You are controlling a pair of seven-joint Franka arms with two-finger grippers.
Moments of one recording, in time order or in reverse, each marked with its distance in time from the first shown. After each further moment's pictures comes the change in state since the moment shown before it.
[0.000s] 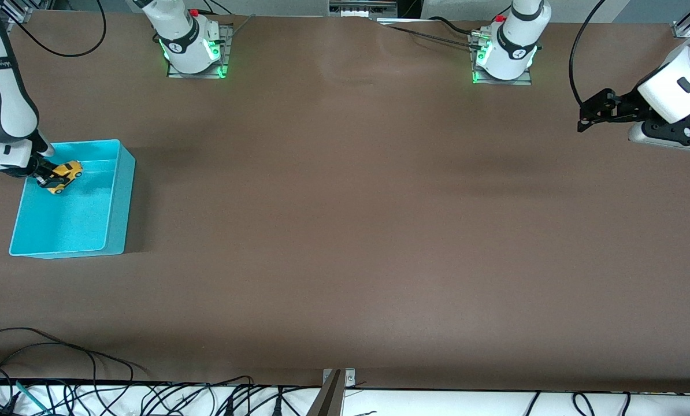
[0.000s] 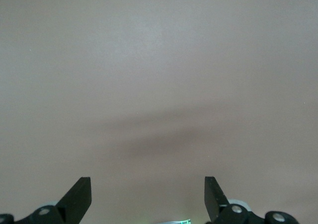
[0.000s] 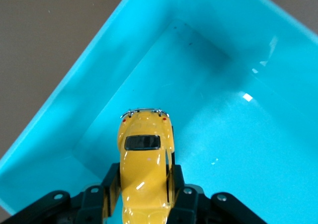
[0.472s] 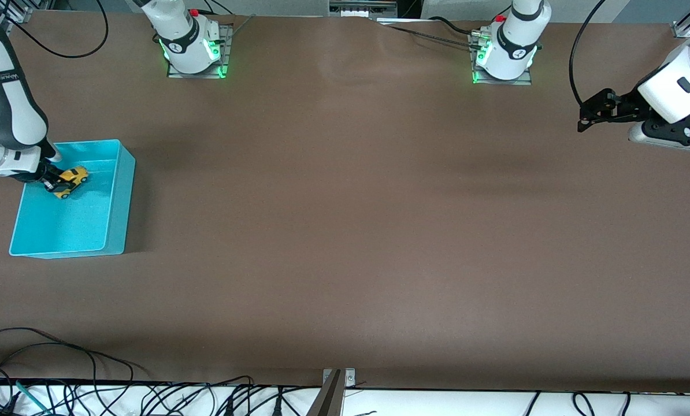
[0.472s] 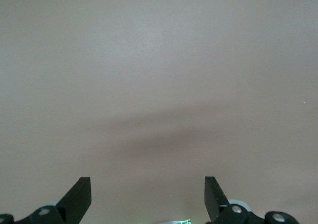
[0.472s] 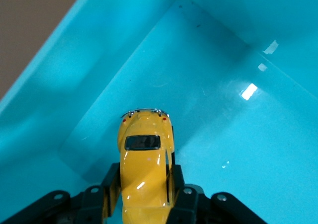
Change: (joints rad) left arm 0.000 0.000 0.000 0.000 0.000 -0.001 0.000; right arm -0.014 0.070 0.002 0.000 -0.006 0.082 -0.008
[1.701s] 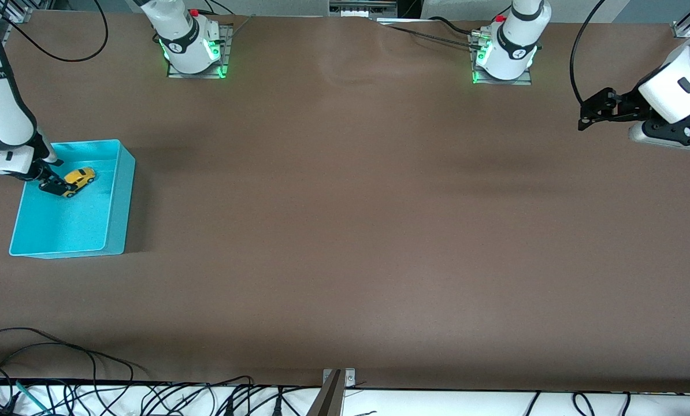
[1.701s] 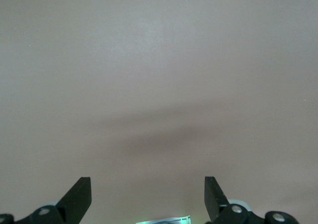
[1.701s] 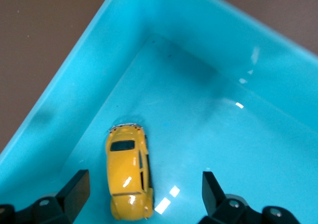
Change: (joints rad) left arm 0.004 0.000 0.000 0.000 0.000 -0.014 0.000; right arm 0.004 -0.071 0.029 0.044 0.090 -0.179 0.076
